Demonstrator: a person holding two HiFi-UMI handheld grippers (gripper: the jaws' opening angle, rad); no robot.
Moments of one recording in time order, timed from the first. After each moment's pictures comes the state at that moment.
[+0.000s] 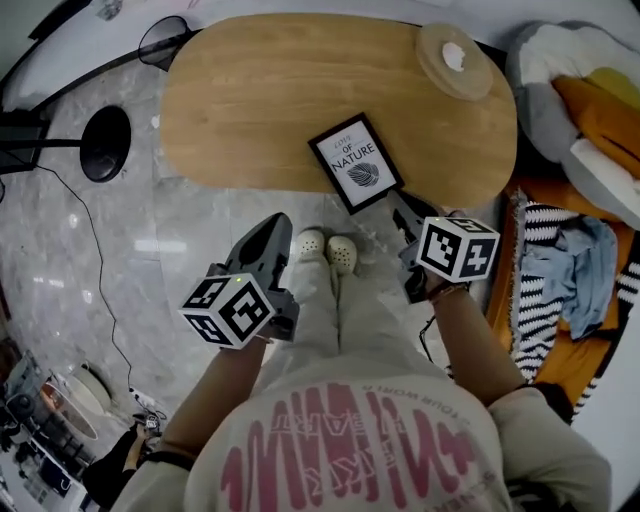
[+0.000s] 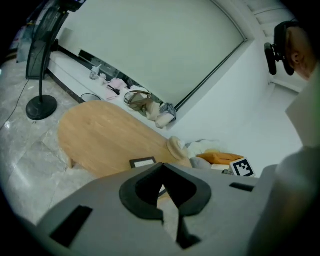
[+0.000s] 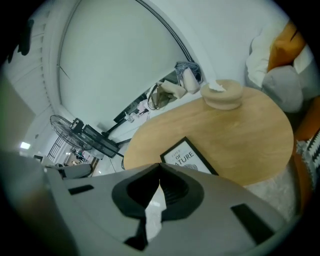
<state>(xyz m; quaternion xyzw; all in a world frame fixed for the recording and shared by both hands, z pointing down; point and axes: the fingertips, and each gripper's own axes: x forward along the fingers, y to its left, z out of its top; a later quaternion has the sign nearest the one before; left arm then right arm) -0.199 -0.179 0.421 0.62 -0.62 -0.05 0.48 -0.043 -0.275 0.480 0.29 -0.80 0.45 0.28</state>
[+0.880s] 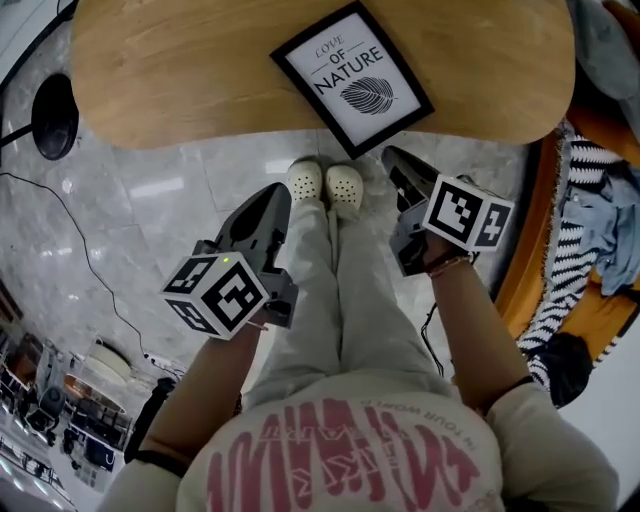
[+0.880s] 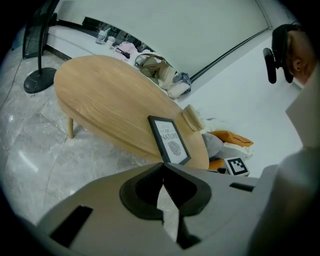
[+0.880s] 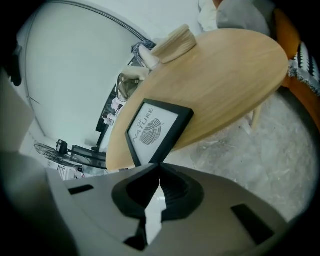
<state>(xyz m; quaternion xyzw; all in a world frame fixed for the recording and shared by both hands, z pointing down) -0.160 -0.153 0.583 0.59 -0.56 0.01 0.59 -0.018 -0.227 0.647 0.34 -0.69 0.59 0.25</state>
